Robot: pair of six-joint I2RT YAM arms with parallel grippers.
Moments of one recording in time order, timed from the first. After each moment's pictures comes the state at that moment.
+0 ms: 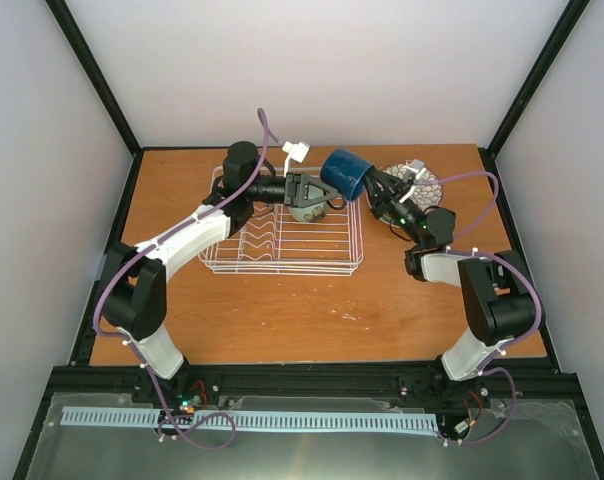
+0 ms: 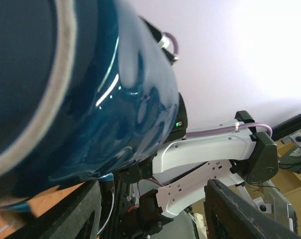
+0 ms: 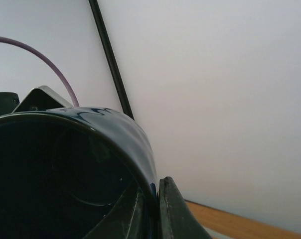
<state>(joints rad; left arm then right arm) -0.49 1.69 1.29 0.38 1.14 -0.89 0.22 1.65 0.67 1.46 -0.60 0.62</state>
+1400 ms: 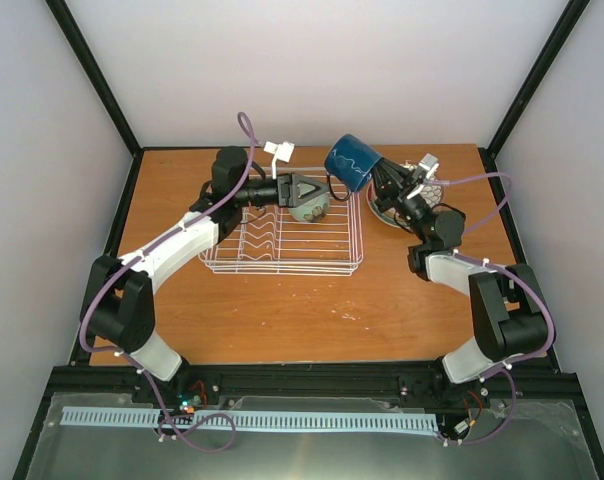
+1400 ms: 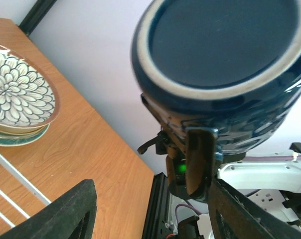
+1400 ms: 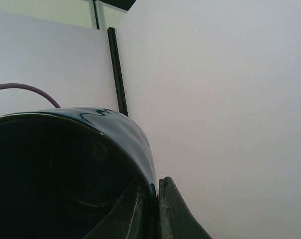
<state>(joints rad) -0.46 1.59 1.20 0.26 0.94 -0.74 0.24 1.54 0.70 1.47 -0.53 0.51</state>
